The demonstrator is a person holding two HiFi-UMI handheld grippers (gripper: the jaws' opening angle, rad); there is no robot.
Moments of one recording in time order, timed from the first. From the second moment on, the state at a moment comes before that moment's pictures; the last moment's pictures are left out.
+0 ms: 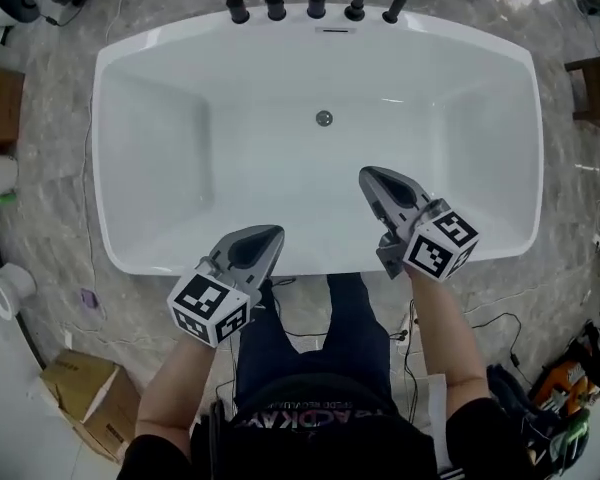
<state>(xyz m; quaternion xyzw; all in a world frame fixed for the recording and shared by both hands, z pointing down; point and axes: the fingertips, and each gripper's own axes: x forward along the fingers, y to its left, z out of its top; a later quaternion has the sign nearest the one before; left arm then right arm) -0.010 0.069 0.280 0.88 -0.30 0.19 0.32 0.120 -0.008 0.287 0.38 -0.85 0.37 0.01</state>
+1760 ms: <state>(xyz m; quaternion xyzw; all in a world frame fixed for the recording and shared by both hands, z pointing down) -0.035 -0.004 0.559 0.89 -0.27 0.25 0.27 0.123 -0.189 0.797 0.43 -0.76 0.40 0.27</state>
